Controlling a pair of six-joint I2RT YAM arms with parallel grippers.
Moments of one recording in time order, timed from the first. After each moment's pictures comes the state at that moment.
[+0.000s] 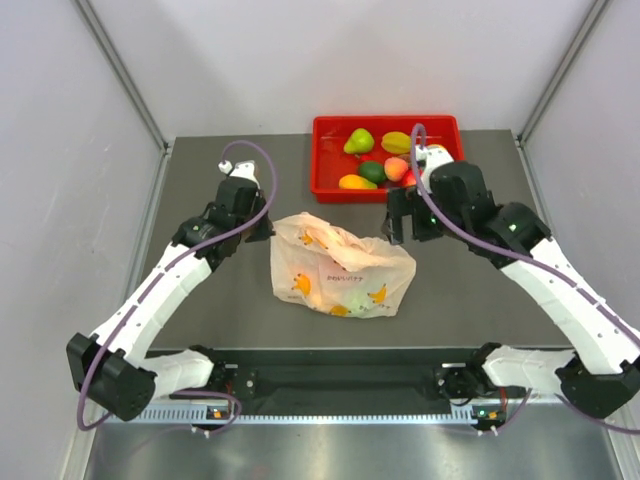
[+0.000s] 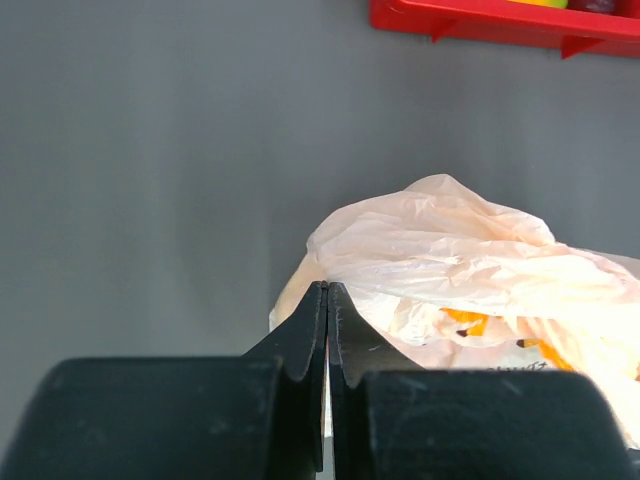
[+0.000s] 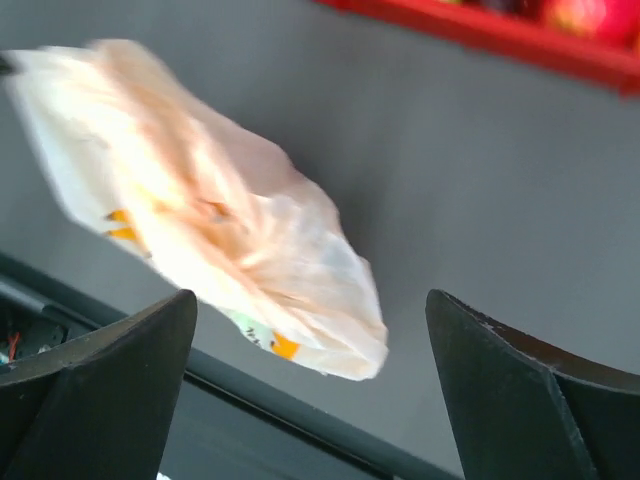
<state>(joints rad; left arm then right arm) -0.47 1.18 1.13 -0.64 -0.17 -0.49 0.64 1.15 1.38 -0.92 0.11 0.34</state>
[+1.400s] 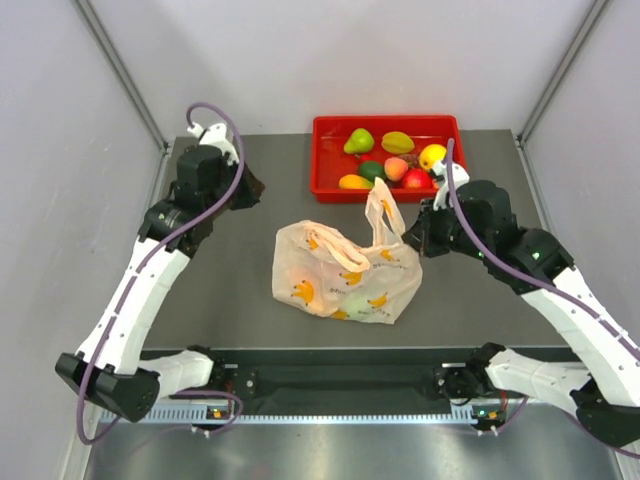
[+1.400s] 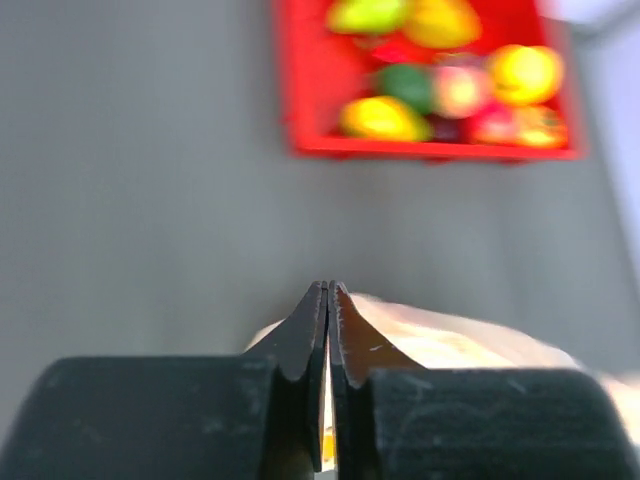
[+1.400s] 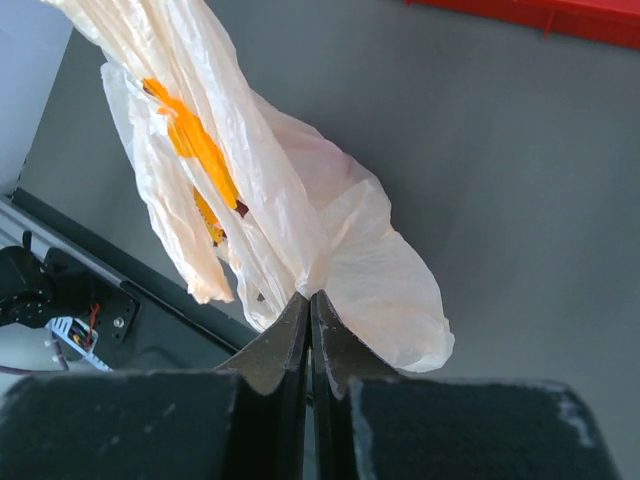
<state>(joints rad) -0.37 1.18 1.37 -0.65 -0.06 -0.46 0.65 0.99 1.28 -0.85 -0.02 0.40</state>
